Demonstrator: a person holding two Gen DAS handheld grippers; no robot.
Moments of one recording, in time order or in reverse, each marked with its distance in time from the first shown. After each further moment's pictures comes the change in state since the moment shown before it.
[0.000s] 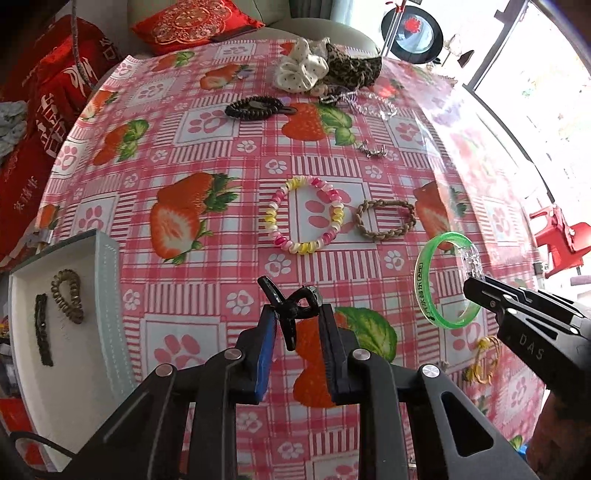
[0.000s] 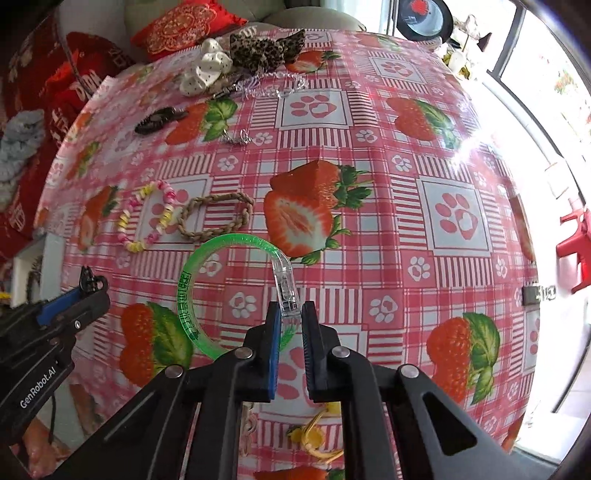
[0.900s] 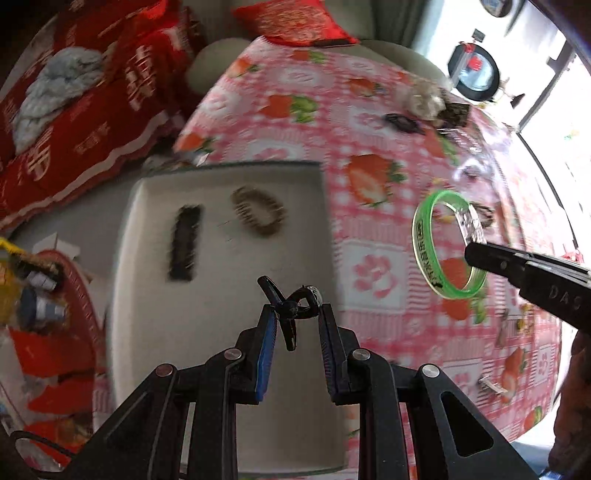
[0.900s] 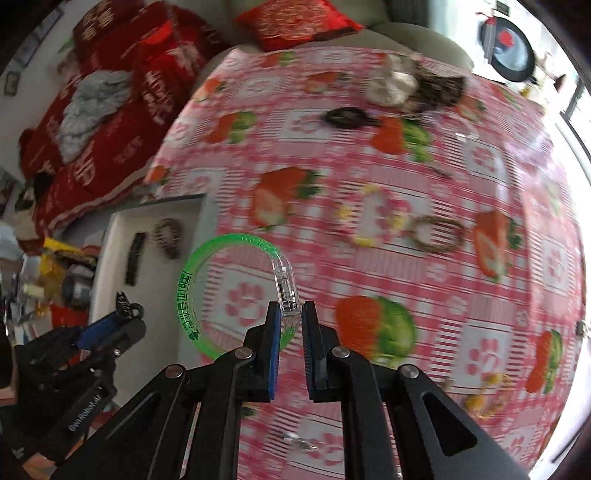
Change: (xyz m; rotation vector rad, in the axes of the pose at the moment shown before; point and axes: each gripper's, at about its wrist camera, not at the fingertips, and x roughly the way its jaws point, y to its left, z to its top) left arm -0.073 0.155 -0.083 -0.202 -0.024 0.117; right arm -0.039 0.172 -0.015 -0.217 0.017 0.211
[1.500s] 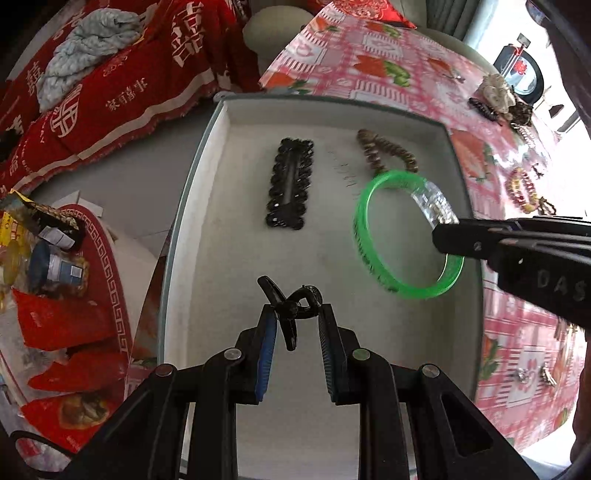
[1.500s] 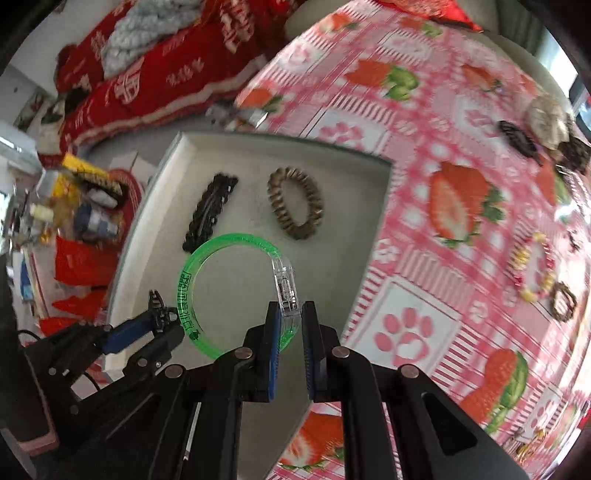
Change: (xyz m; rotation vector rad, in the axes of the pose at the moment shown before) left arm 0.044 0.080 -0.026 -0.084 0.080 0.073; right arm 0.090 0.133 0.012 -0.258 0.200 0.048
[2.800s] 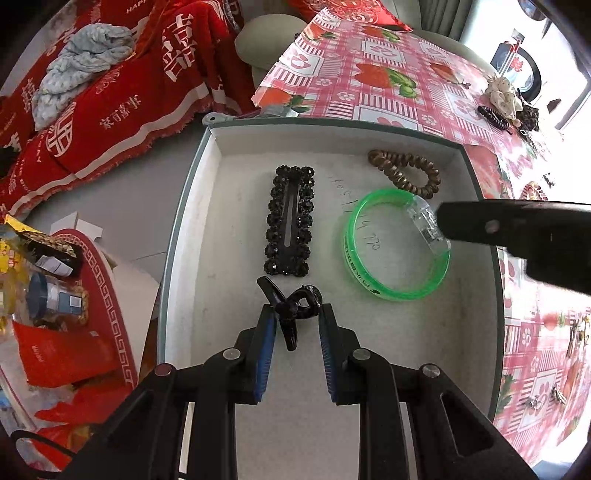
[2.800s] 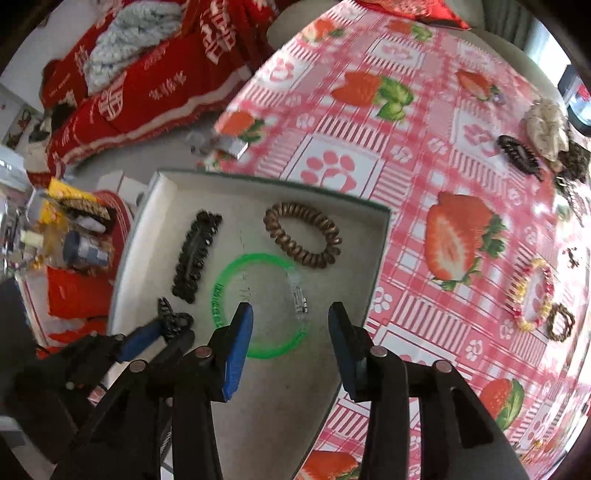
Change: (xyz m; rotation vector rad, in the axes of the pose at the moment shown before) left arm 0.013 -0.001 0.030 0.040 -0.047 0.015; right arm -0.004 -0.015 0.038 0.076 -0.054 -0.021
